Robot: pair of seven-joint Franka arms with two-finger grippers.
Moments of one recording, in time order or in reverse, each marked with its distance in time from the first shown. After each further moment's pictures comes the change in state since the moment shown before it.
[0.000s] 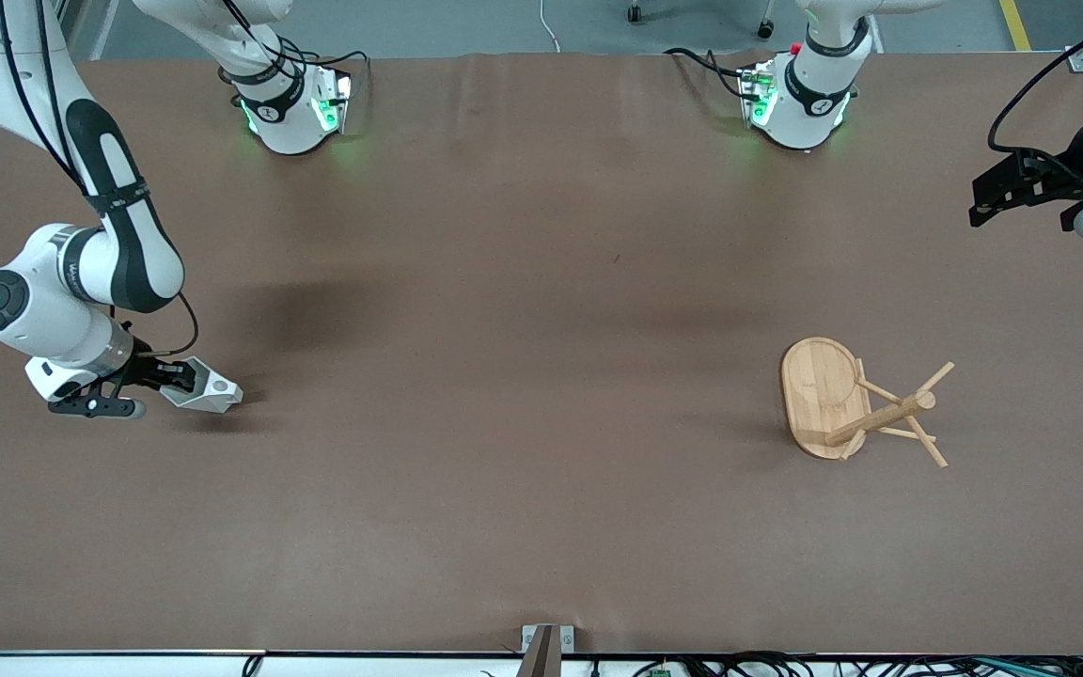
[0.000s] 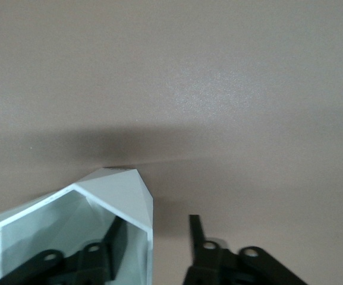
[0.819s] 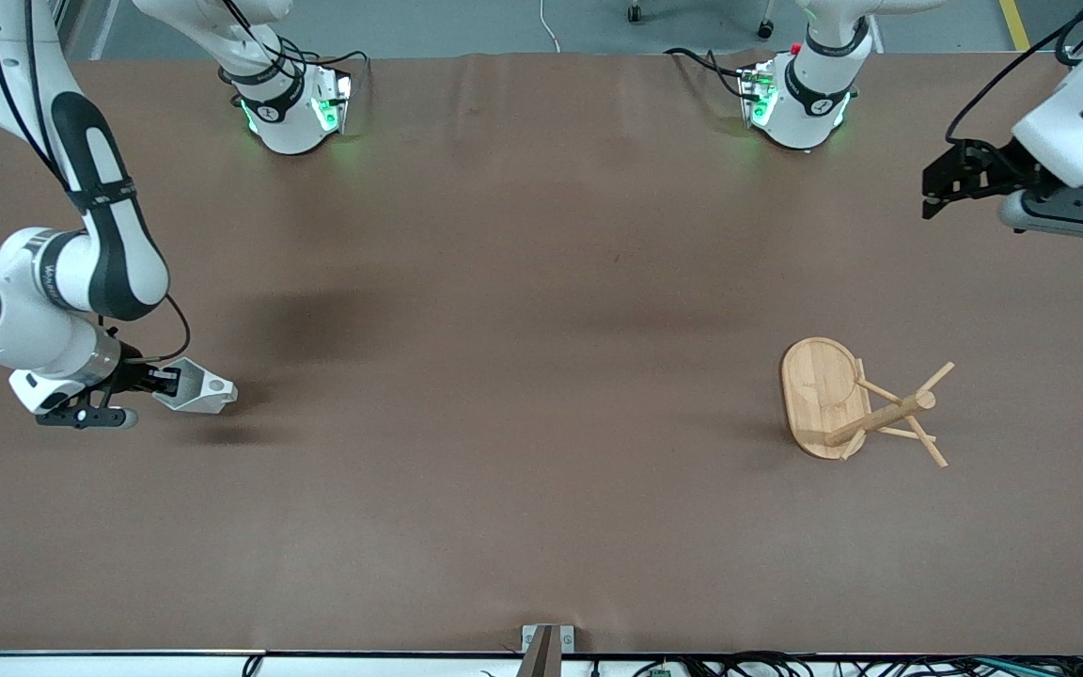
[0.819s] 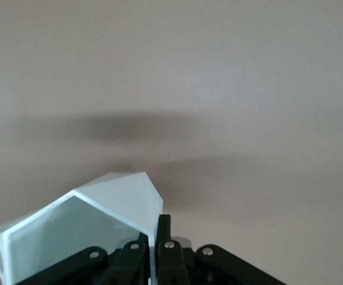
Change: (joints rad) left arm -0.030 0.001 -0.111 0.004 -0.001 0.000 0.049; right arm 0.011 -0.029 0.034 0.198 0.049 -0.290 -0.025
